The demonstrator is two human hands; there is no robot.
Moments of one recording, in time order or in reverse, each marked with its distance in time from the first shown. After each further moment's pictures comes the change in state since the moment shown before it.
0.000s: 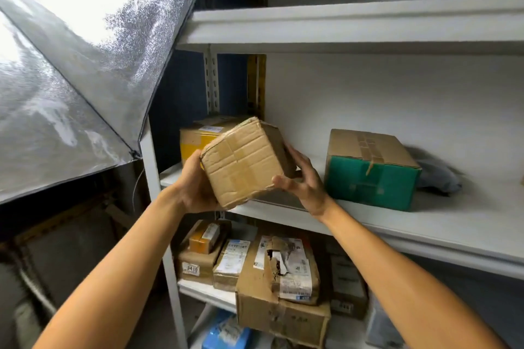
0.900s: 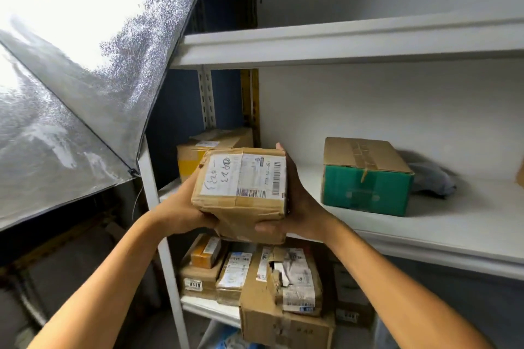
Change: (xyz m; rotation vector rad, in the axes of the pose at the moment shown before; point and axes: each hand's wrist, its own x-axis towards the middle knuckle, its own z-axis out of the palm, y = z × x) left_hand -0.026 0.002 -0.022 1.039 -0.046 0.677; right_hand -0.020 -0.017 0.003 -0.224 -0.226 -0.318
